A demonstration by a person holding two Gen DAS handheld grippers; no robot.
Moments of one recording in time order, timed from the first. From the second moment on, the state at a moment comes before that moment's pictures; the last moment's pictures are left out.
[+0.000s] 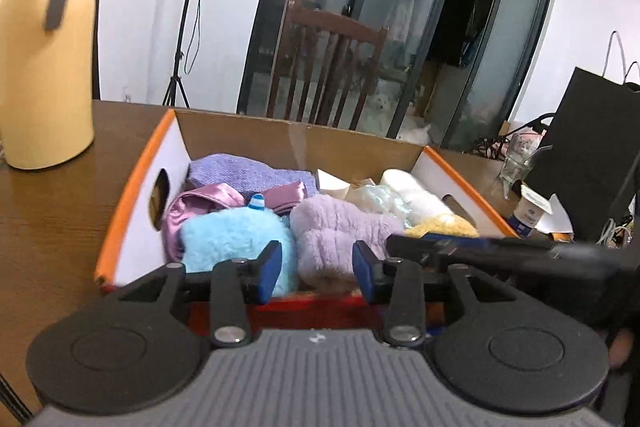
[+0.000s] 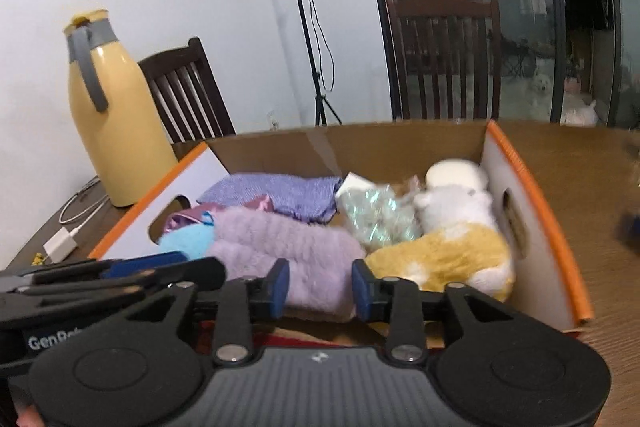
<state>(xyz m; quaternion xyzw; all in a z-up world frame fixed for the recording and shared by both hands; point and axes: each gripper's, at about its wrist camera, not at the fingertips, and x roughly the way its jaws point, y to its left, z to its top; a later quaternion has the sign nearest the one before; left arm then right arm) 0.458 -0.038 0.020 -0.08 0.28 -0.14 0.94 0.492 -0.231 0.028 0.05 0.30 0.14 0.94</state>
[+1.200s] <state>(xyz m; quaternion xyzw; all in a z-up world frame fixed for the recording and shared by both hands) 0.046 -0.001 0.061 0.00 0.11 -0.08 0.99 0.068 -0.306 0.068 0.00 0.15 0.17 0.97</state>
